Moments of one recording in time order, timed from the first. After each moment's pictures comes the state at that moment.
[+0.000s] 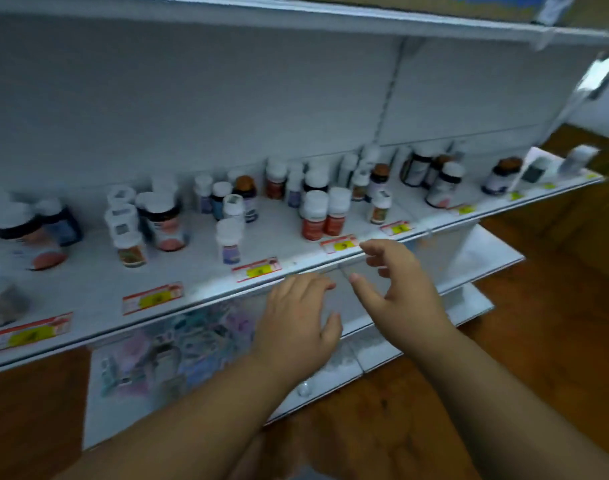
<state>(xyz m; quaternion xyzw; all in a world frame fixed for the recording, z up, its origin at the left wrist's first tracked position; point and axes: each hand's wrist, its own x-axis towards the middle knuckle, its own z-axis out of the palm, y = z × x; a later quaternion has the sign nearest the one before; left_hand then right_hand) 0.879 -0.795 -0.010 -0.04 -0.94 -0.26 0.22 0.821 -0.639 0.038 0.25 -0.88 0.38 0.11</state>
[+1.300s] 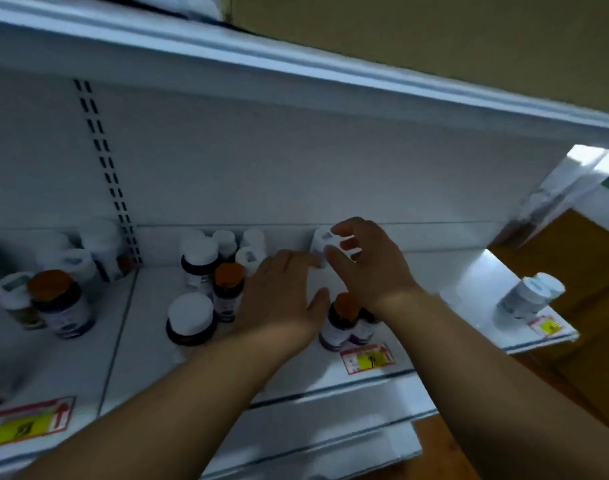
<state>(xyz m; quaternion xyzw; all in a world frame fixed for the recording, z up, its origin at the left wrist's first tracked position) 0.286 -0.422 0.018 0.08 -0.92 -0.30 0.25 0.180 -0.300 0.062 0.33 -0.86 0.38 0.05</state>
